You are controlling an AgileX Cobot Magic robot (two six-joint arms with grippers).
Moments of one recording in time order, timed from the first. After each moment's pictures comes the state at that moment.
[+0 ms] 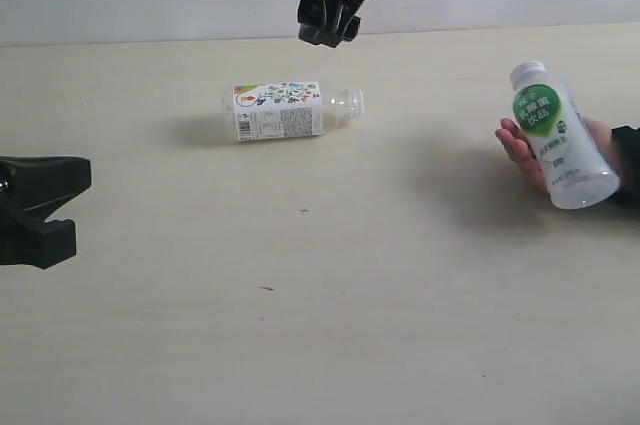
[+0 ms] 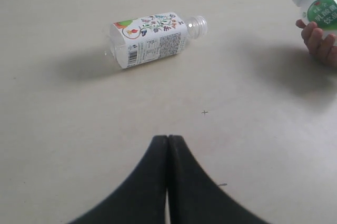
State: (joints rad) left arm -0.57 0.90 -0.34 -0.51 0.02 0.33; right arm 0.54 1.99 -1.78 -0.01 0.78 -0.84
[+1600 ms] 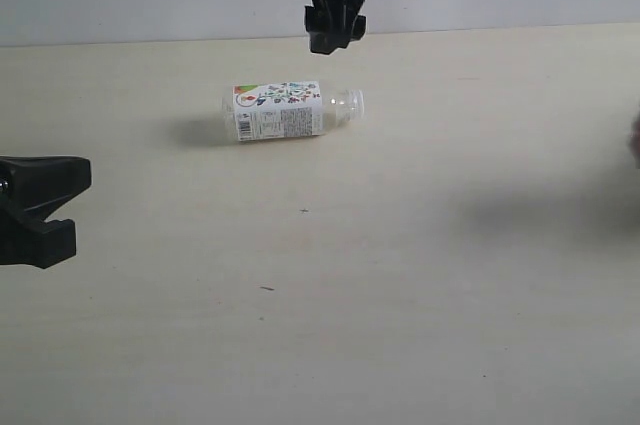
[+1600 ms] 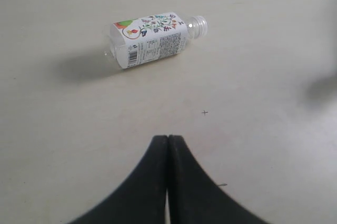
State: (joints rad) left arm -0.57 0.90 -0.34 -0.51 0.02 0.33; right arm 0.54 2.18 -2.09 -0.04 1.07 -0.97
